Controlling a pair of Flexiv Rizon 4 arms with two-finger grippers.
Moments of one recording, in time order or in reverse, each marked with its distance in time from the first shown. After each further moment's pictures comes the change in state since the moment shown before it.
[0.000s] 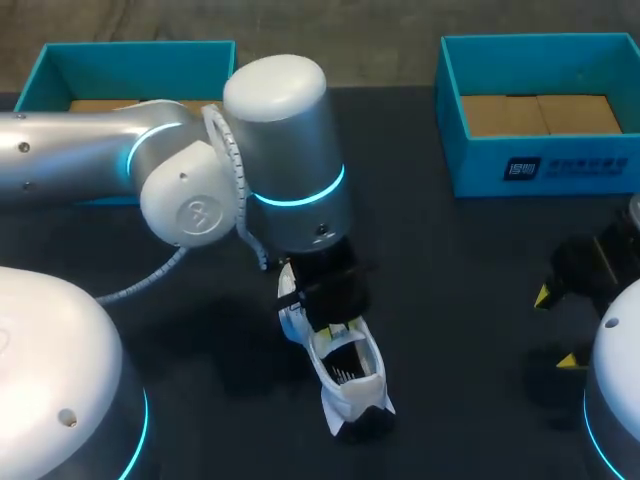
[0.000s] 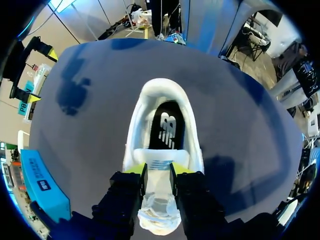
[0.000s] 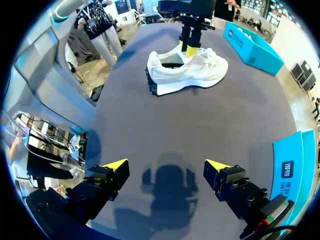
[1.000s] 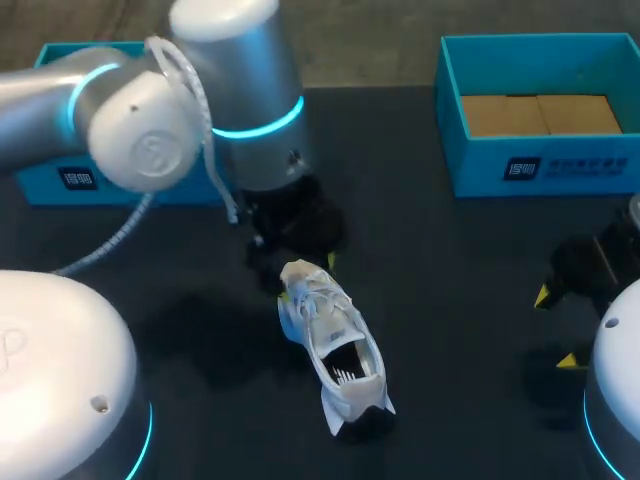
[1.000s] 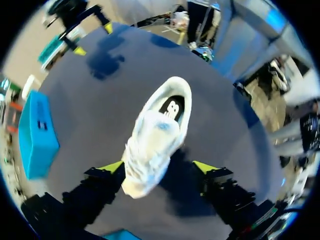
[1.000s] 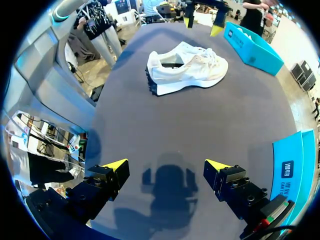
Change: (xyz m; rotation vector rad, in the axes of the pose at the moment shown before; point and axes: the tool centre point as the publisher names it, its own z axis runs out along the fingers) left arm 0.029 0.041 -0.077 -0.011 0.001 -0.432; right arm 0.000 0.000 0.000 0.000 0.000 0.000
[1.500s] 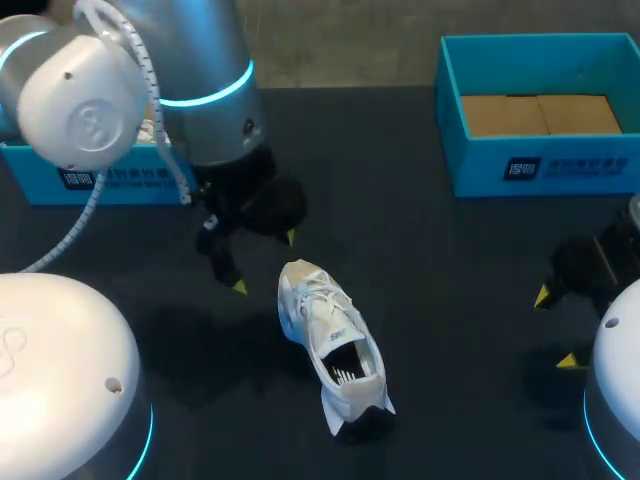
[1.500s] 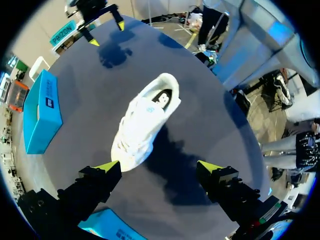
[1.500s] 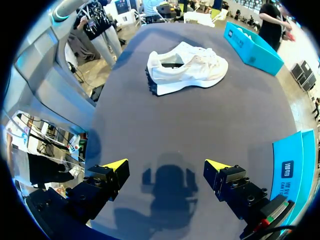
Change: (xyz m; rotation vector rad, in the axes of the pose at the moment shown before) left arm 0.037 0.026 -0.048 -0.031 -0.010 -0.099; right arm 0.000 0.000 0.000 0.000 0.000 0.000
